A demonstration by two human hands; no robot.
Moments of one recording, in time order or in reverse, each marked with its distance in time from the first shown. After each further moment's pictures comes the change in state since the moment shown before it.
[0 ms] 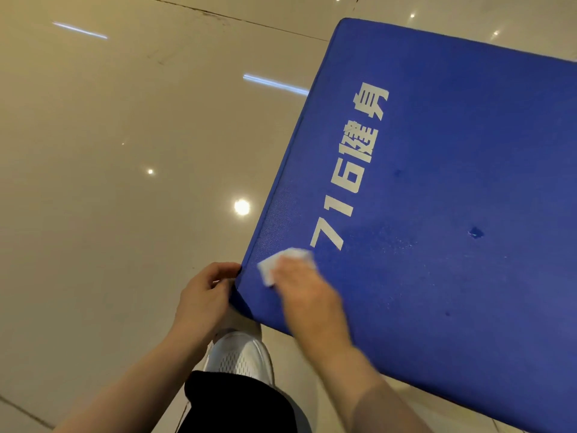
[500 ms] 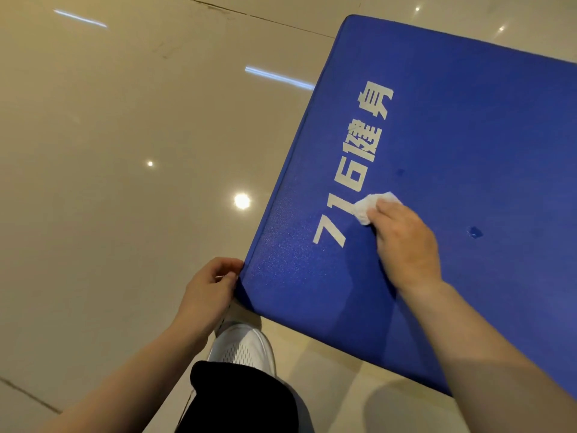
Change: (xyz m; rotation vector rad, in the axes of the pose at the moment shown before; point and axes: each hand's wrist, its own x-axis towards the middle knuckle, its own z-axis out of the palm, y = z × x) left_hand 0.006 -0.002 -0.005 -0.006 -0.065 -0.035; right_hand 0.051 0.097 -0.081 -0.303 0.074 0.165
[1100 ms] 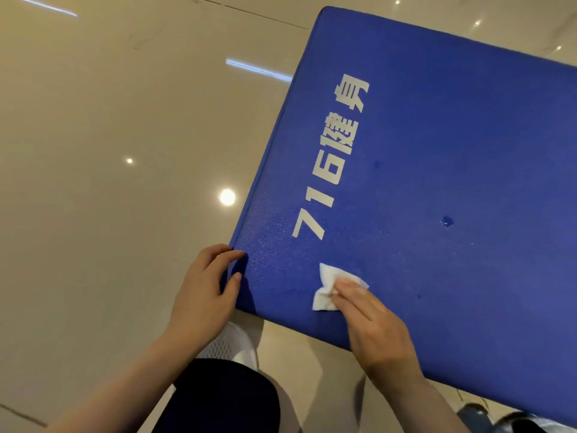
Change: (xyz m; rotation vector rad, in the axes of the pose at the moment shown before) left_hand -0.011 -0.004 0.008 0.446 -0.025 0.564; right_hand -0.129 -0.018 0.006 0.053 0.014 -0.237
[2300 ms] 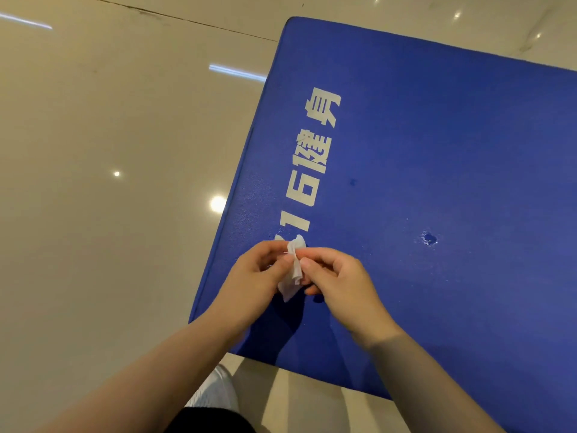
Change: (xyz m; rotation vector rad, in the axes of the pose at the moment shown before) left_hand 0.057 0.097 0.037 -0.610 -0.311 -0.276; right_hand 0.111 -0.001 -0.042 1.093 -0.239 0.781
